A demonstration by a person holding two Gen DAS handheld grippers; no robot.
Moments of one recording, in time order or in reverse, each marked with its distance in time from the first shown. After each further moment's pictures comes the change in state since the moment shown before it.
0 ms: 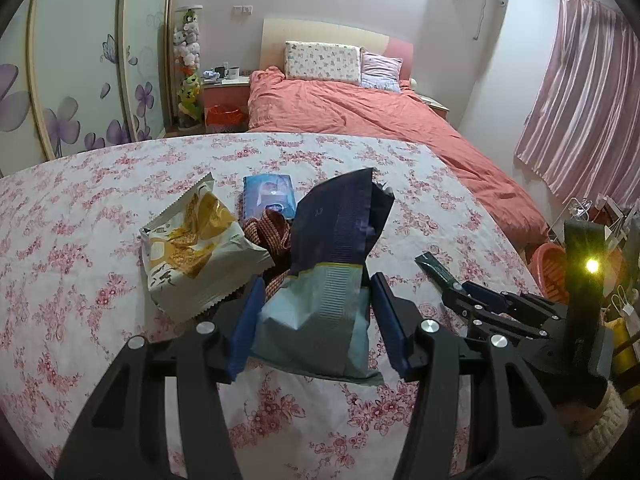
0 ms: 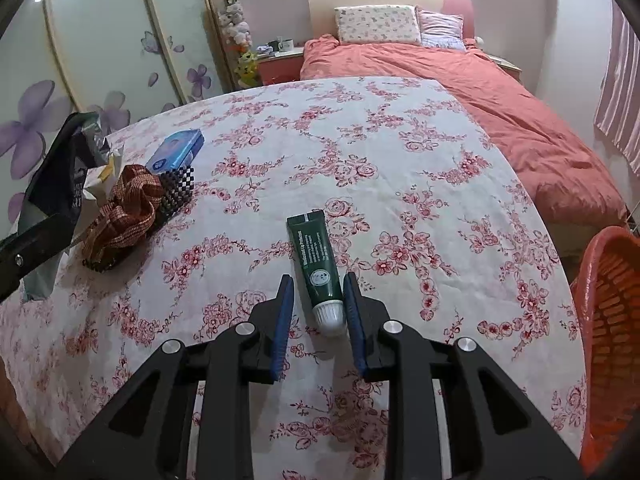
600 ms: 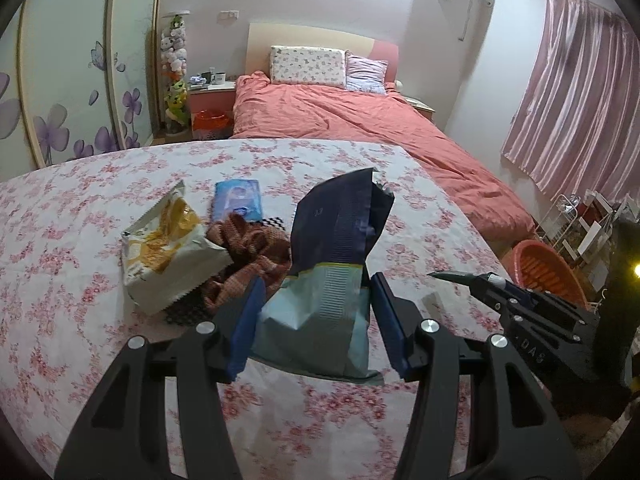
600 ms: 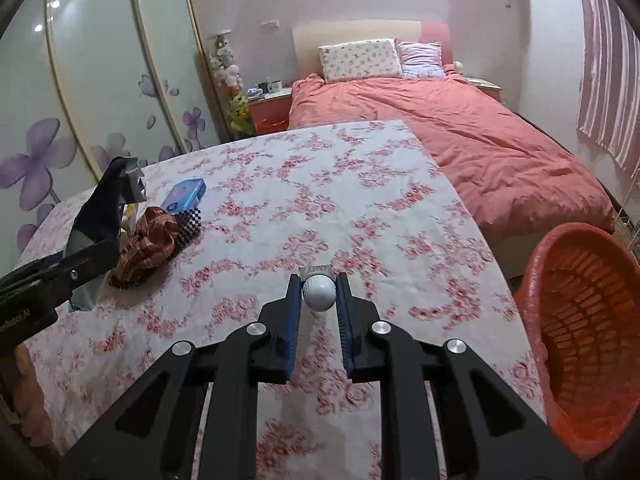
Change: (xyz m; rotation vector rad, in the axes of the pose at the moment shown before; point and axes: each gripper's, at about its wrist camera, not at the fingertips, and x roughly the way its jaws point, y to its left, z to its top) left arm -0.012 -0.031 -0.004 0.023 -0.010 -0.044; right arm -0.055 -0.029 -0.011 0.064 -0.144 -0.004
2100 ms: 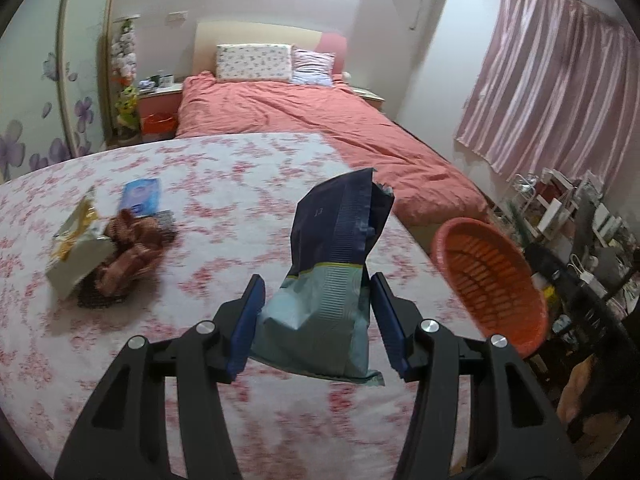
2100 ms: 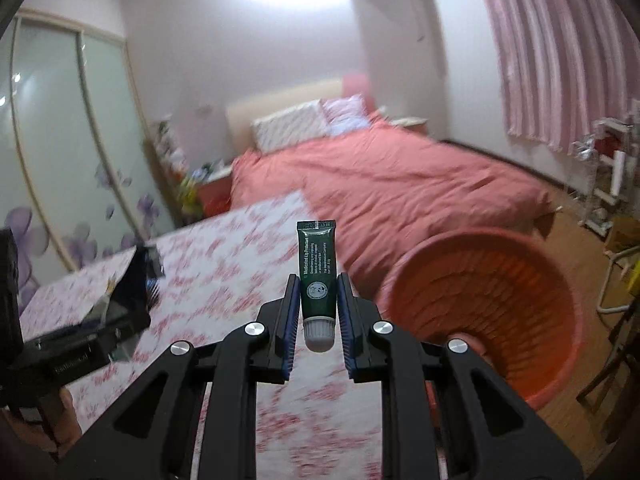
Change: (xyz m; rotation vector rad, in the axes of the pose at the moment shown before) left arm -0.008 -0.092 -0.015 0.079 0.014 -0.165; right arm -0.122 -0.092 -0.024 0.207 -0.307 -0.172
